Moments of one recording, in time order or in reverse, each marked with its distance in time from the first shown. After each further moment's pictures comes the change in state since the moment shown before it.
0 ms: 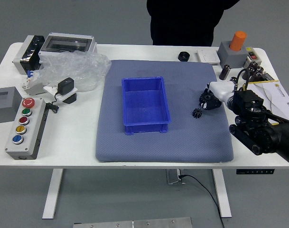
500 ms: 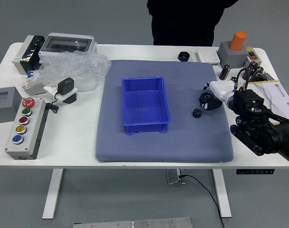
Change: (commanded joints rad) left arm -0.002 0.001 -0.001 0.000 0.001 0.000 0.001; right arm 0.007 -0.009 -0.005 0.018 -0.014 -0.001 0.000
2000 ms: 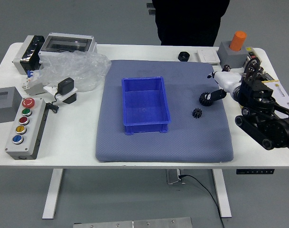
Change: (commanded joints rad) left arm 0.011 0.009 -0.003 0.000 -0.010 0.003 -0.004; right arm 0.005 -0.085 0.032 0.174 0.033 0.075 -0.107
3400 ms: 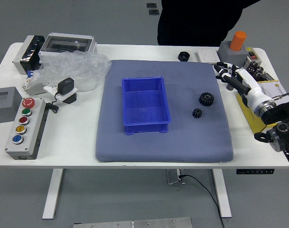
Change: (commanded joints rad) left arm 0.007 -0.008 -0.005 0.000 0.010 -0.001 -0.003; right arm -0.420 -0.079 0.537 0.406 0.732 -0.097 0.157
